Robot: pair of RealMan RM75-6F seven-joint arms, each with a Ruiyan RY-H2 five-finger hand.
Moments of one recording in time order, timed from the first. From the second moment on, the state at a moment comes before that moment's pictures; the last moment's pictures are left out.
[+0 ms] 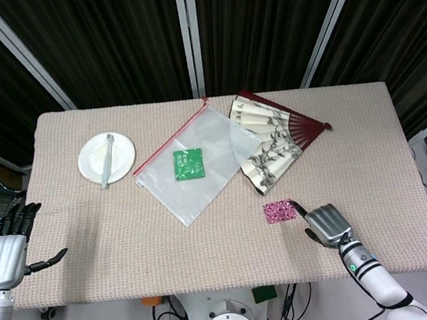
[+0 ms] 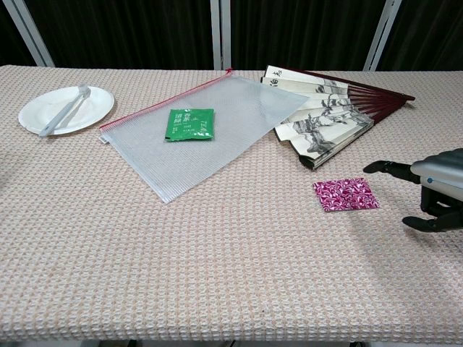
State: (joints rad) left arm -0.11 -1.15 -0.03 -1.58 1.50 1.47 0.10; right arm 0.40 -1.33 0.04 -1.82 -1.17 0.95 -0.66
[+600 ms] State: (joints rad) left arm -0.11 -1.15 -0.03 -1.58 1.50 1.46 0.10; right arm 0.51 -1.34 0.02 -1.83 -1.05 0.86 -0.60
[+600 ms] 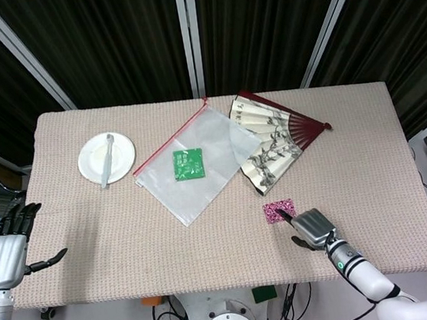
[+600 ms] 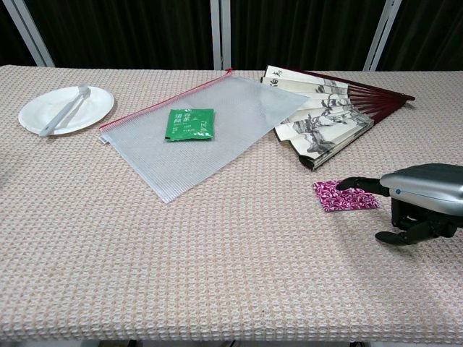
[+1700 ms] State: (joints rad) left arm -0.12 -1.15 -0.03 -1.59 1.50 1.45 0.13; right arm 0.58 -1.22 -0.09 -1.85 -0.78 0.92 -0.60
